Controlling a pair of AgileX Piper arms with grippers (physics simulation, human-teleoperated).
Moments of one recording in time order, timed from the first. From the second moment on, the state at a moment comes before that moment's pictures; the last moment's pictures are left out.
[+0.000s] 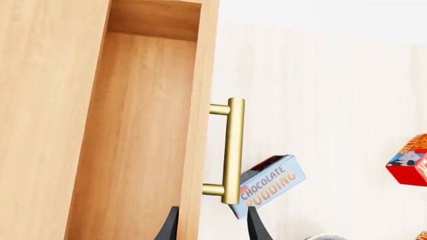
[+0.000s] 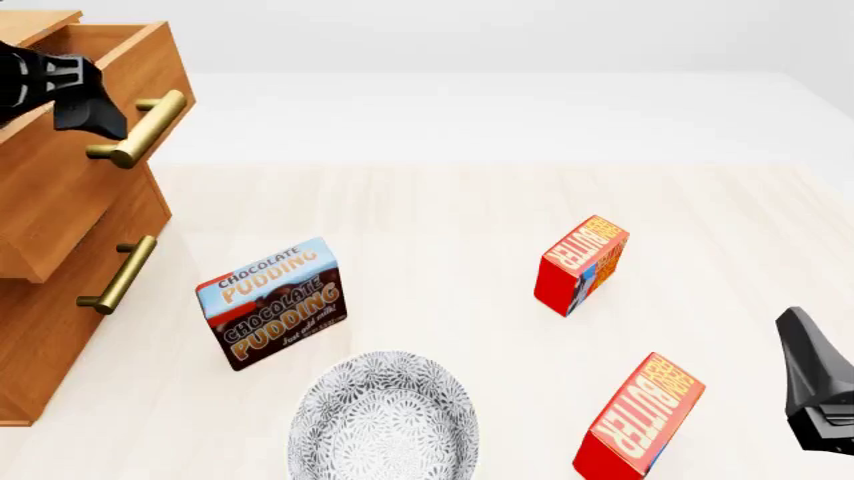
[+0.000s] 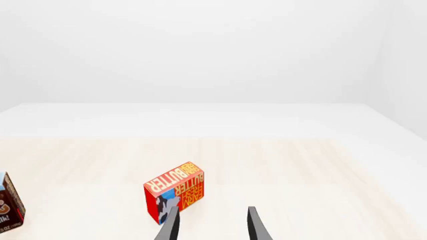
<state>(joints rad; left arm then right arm) -0.02 1.22 -1.32 1.06 -0.13 0.00 0.00 -0.01 0.01 0.00</state>
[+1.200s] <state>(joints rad) -0.25 1.29 -1.34 1.06 -0.20 0.00 0.00 -0.01 0.01 0.00</state>
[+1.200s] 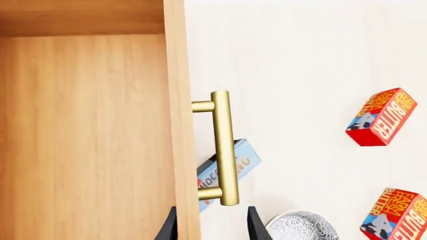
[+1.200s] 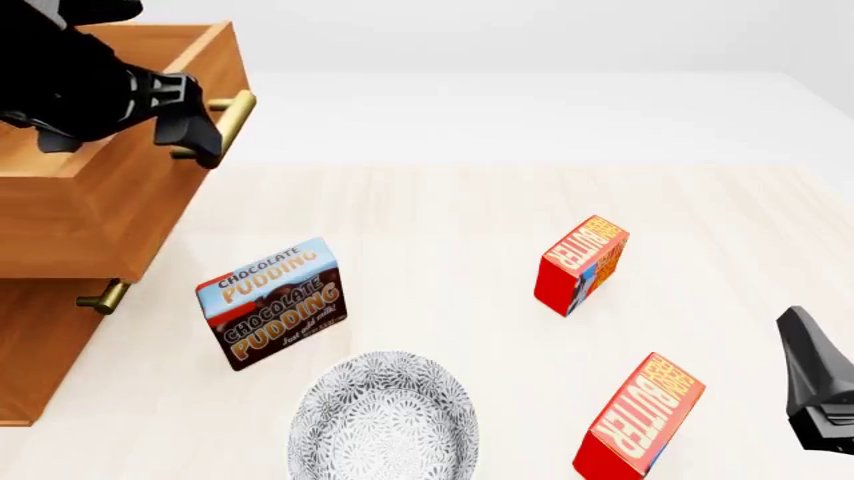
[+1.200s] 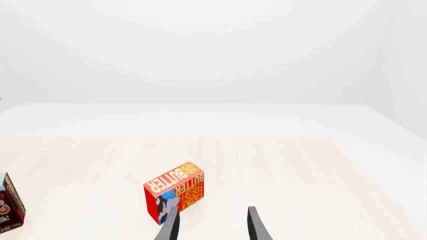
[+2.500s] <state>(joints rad) -0.35 1.36 -1.52 1.15 -0.20 0.00 0.00 -0.01 0.01 0.00</state>
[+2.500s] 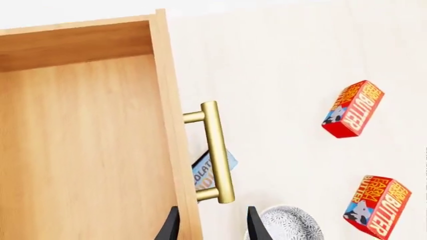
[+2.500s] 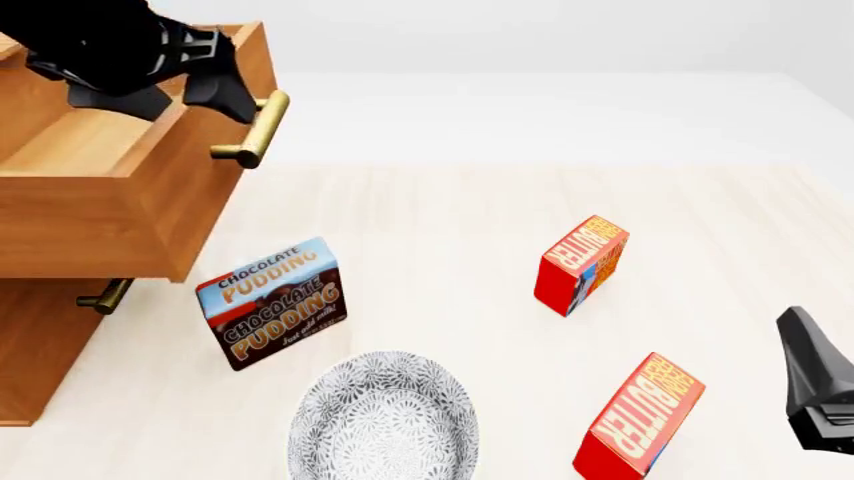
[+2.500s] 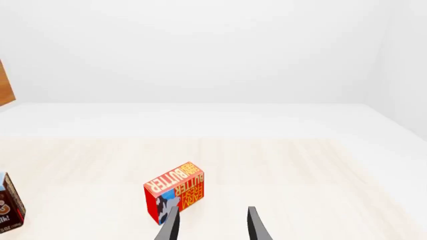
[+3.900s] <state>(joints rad) -0.57 1.45 -1.81 1.07 0.01 0.00 0.00 -0.01 0.01 0.00</state>
